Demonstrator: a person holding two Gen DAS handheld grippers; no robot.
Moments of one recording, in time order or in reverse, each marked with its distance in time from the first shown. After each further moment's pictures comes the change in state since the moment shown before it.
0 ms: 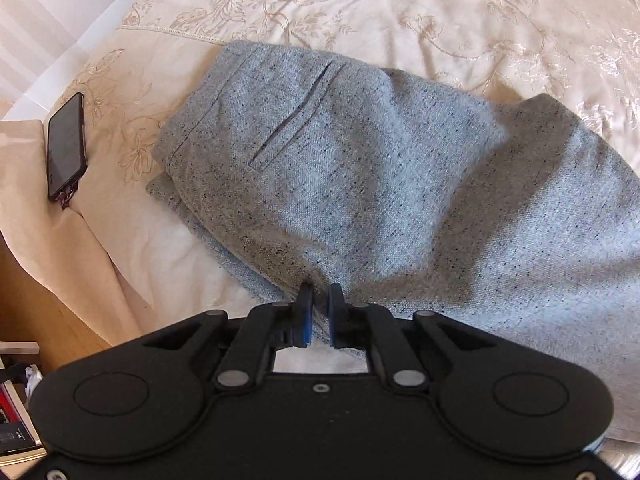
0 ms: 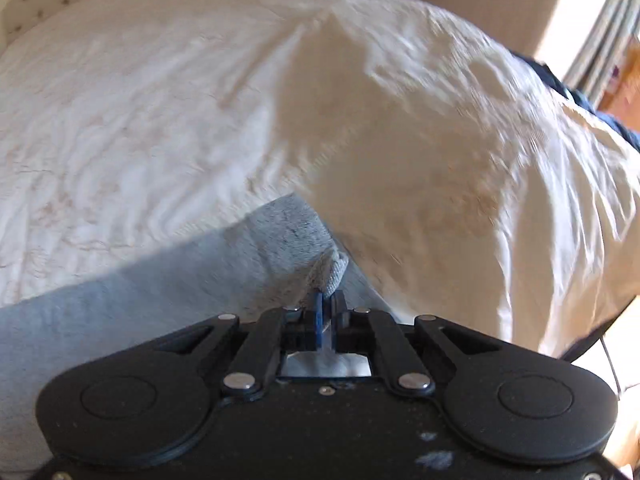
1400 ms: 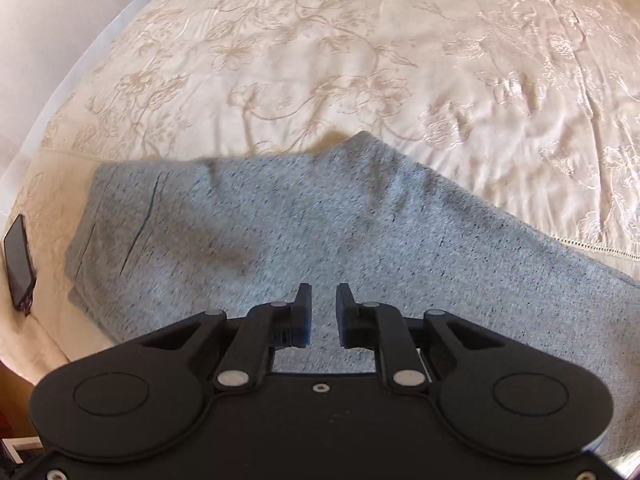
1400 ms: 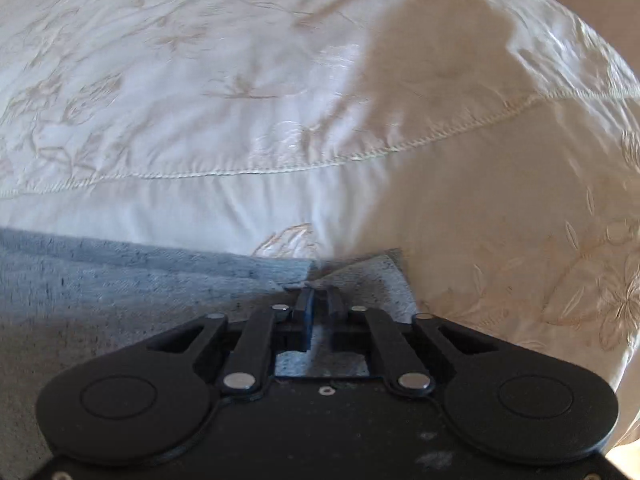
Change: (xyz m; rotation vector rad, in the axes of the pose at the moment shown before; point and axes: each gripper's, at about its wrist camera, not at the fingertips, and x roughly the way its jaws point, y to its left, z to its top) left arm -0.035 -0.126 0.021 0.258 -0.148 -0.067; right arm 0.104 0.050 0.035 -0.340 0.071 0.106
